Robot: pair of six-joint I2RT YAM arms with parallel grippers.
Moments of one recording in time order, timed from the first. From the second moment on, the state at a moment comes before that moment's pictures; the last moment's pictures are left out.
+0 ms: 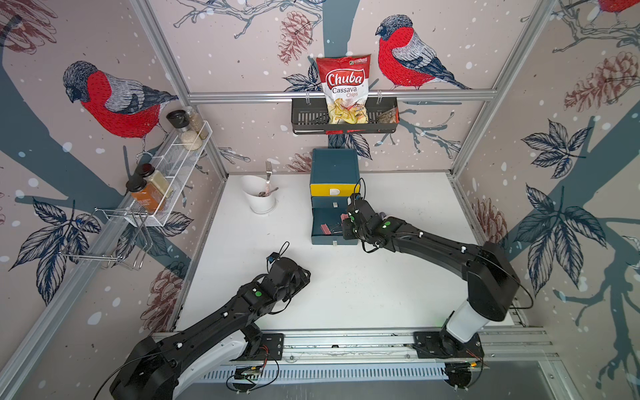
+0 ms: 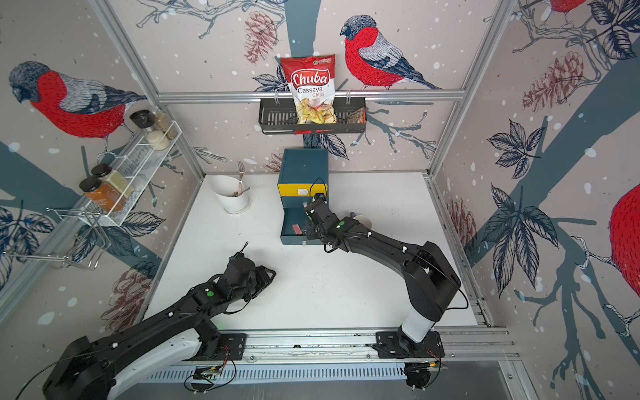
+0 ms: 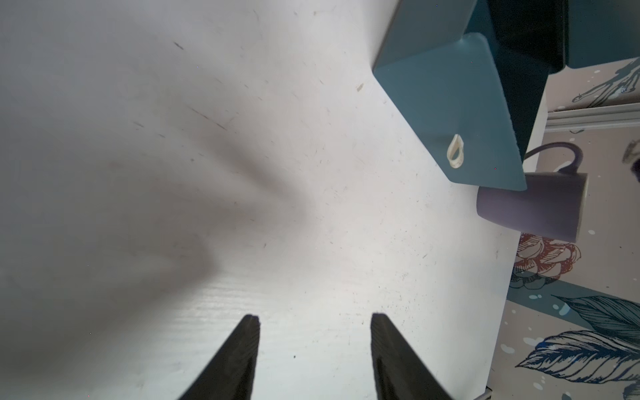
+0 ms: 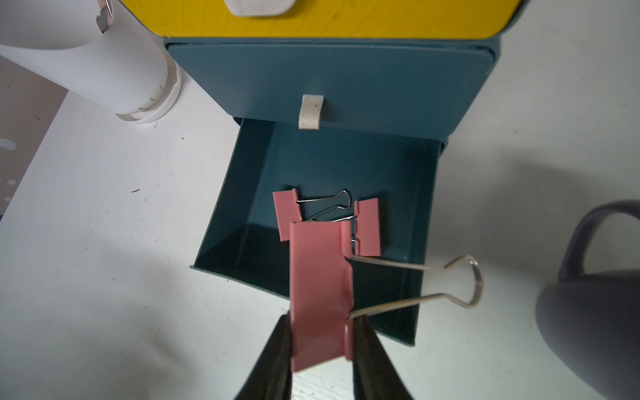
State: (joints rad) left arm -0.71 0.85 0.32 -0.28 0.00 -1.25; right arm 0.85 1.70 1.26 -0.37 0.18 0.51
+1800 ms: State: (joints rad) left arm -0.74 1.02 0.33 -0.02 -0.02 -1.28; right arm 0.89 1.48 0.94 -0.13 0.12 0.62
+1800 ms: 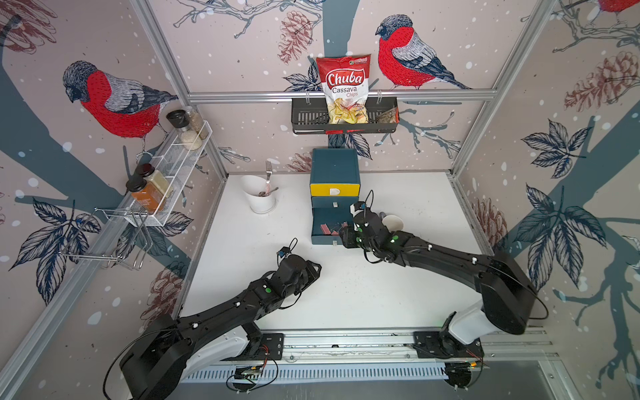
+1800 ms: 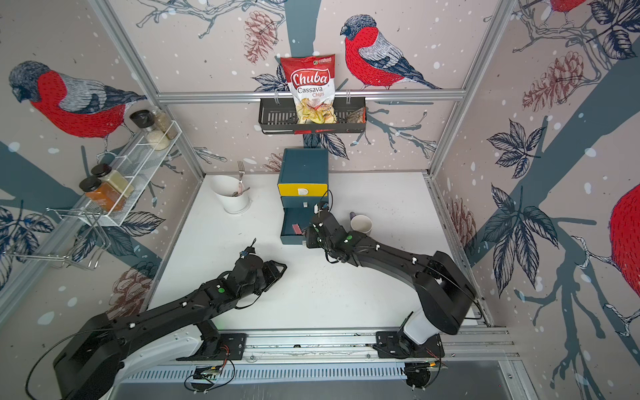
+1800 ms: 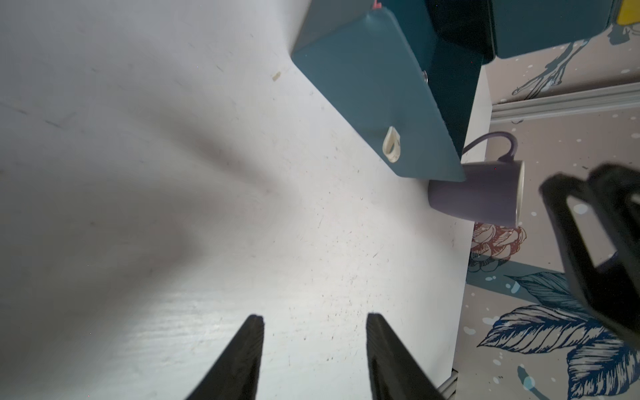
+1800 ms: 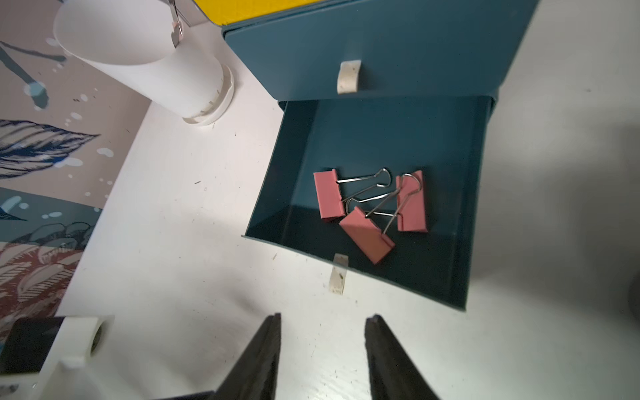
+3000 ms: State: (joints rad) left arm -0.65 1.74 0.62 0.55 0.08 -1.39; right arm 0.95 0.84 0.54 -0.21 0.17 0.76
